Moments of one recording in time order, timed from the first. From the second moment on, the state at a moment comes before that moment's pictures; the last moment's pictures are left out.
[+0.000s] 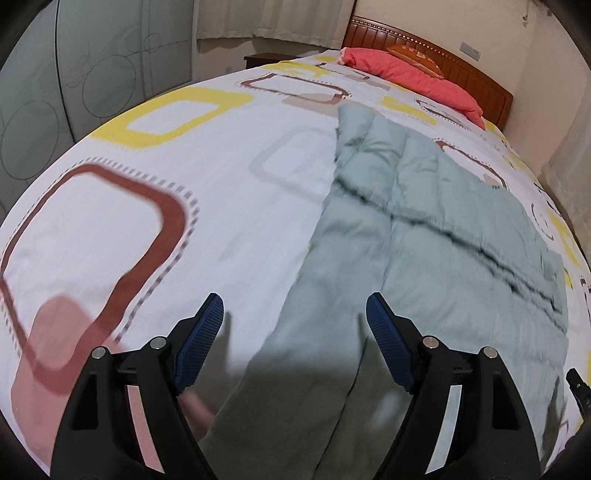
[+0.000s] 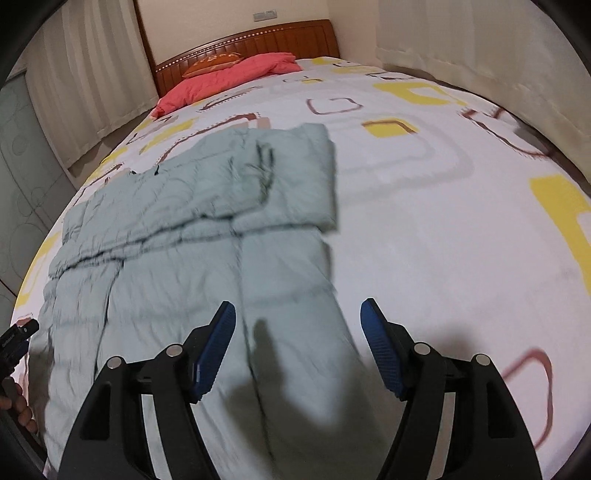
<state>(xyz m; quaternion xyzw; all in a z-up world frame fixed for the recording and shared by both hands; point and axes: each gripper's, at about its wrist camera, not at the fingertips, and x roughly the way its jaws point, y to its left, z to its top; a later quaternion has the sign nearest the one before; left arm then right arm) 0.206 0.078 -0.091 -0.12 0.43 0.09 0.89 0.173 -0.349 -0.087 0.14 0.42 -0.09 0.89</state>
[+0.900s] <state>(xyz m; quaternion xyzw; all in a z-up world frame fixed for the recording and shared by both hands) 0.032 0.128 -0.111 -0.36 0.41 0.04 0.84 0.023 -0.370 -0.120 0.38 0.41 0.00 0.83</state>
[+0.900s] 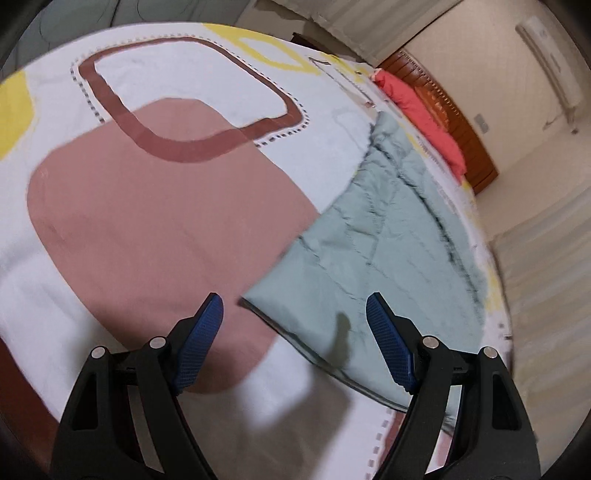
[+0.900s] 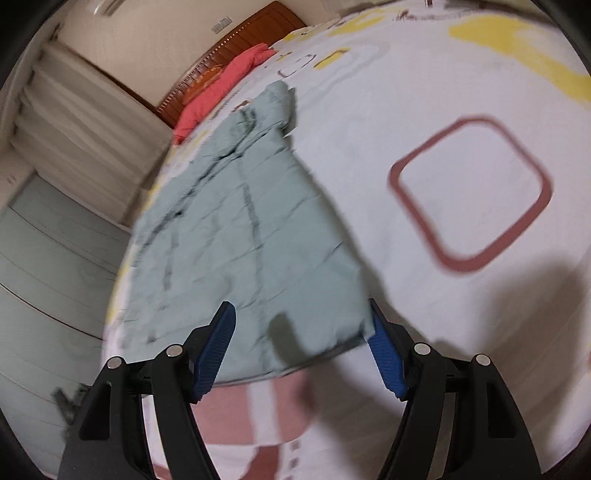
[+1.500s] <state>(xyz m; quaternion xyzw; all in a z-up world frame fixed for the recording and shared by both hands) 0.046 0.103 -0.121 -0.37 0.39 0.00 0.84 0.036 -0.358 -0.129 0.46 0.36 0.03 0.81</state>
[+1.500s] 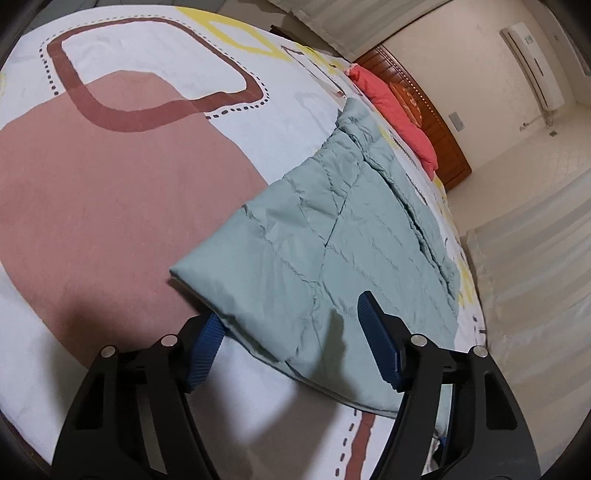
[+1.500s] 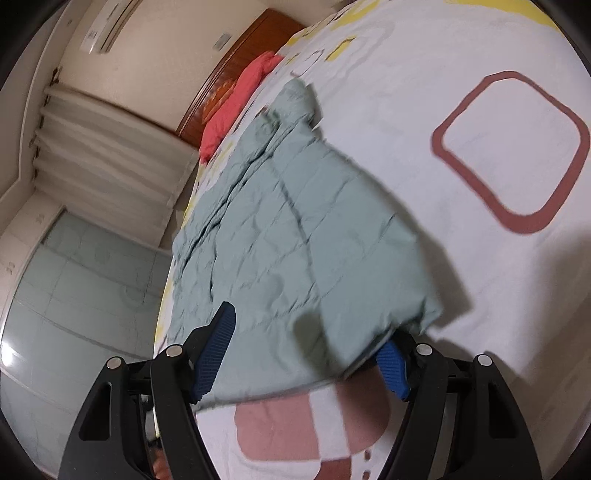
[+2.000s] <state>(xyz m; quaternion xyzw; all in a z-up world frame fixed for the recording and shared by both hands) 0.068 0.111 -0.119 -0.40 0.37 -0.02 0.84 0.061 -0.360 -0.129 0.44 0.35 0.03 0.83</state>
